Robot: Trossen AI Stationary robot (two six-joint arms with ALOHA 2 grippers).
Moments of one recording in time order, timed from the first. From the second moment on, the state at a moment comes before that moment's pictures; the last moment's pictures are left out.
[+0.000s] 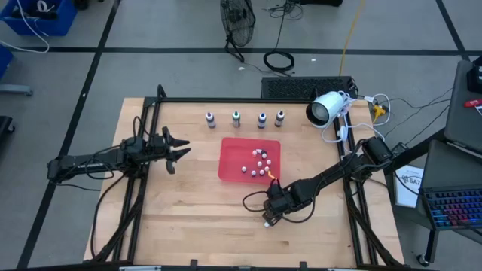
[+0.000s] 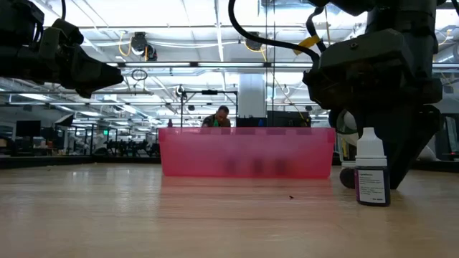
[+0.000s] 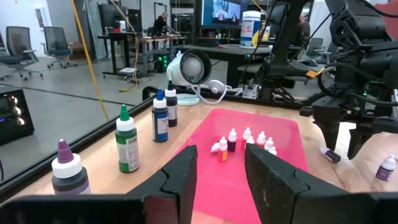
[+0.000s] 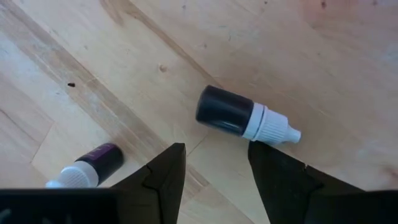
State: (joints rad) left arm 0.18 0.15 0.01 0.13 -0.05 -0.06; right arm 0.41 1.82 1.06 -0.58 0.04 1.26
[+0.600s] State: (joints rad) left arm 0.18 0.15 0.01 0.13 -0.05 -0.06; right arm 0.45 1.83 1.06 -0.79 0.00 1.08
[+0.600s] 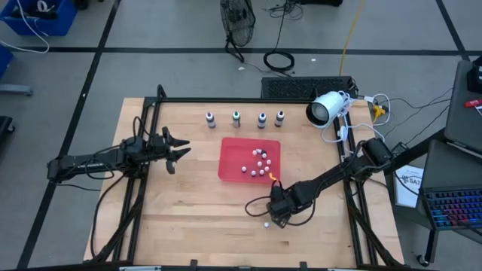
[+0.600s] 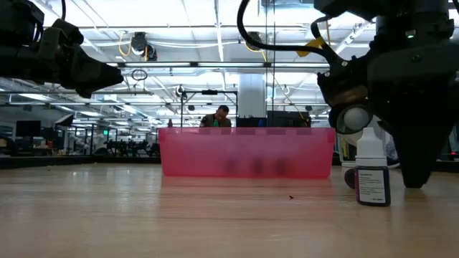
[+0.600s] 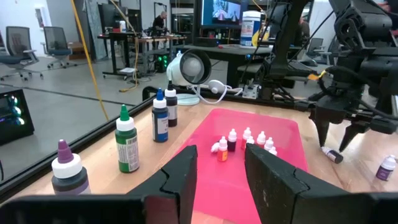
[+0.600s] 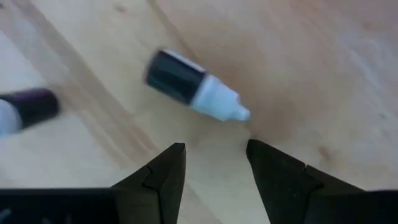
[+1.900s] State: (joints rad) left arm 0.18 0.15 0.01 0.13 -0.05 -0.06; right arm 0.45 1.82 0.95 -0.51 0.27 0.35
